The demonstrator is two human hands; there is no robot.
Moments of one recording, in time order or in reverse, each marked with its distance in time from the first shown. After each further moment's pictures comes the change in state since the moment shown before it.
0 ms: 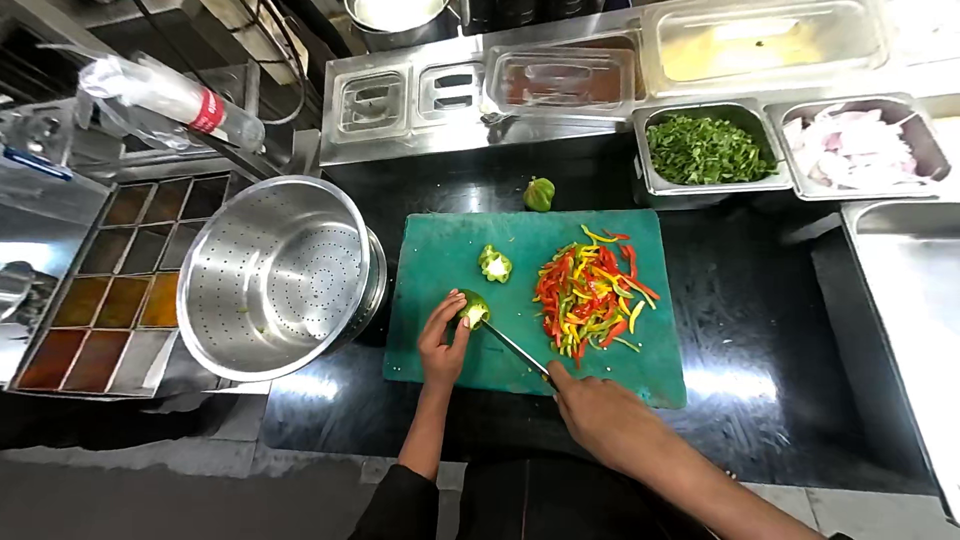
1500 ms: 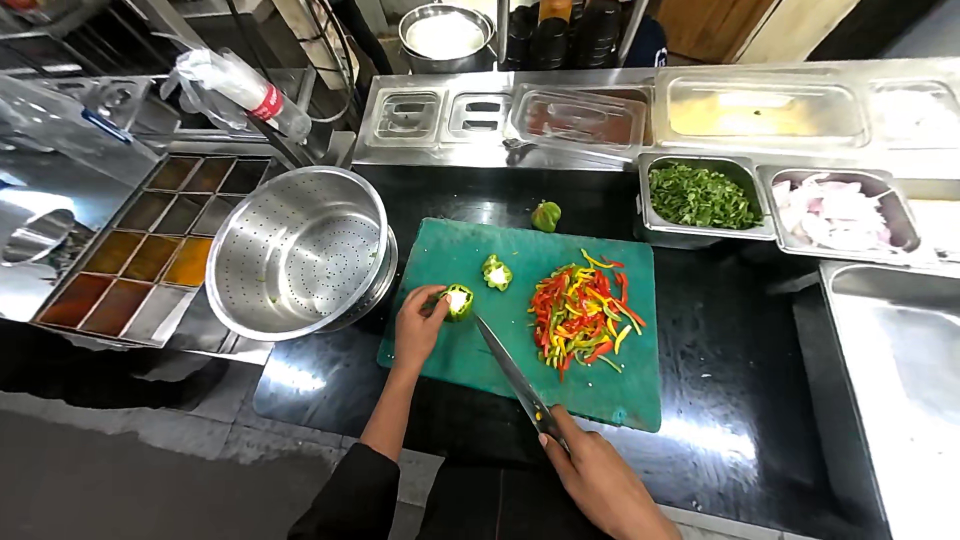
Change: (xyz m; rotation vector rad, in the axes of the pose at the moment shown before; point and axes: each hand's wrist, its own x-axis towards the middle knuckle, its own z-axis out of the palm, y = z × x) left_hand 0.041 0.036 -0.027 0.323 -0.113 -0.601; right_hand -0.006 0.044 0.075 0.350 0.198 -0.164
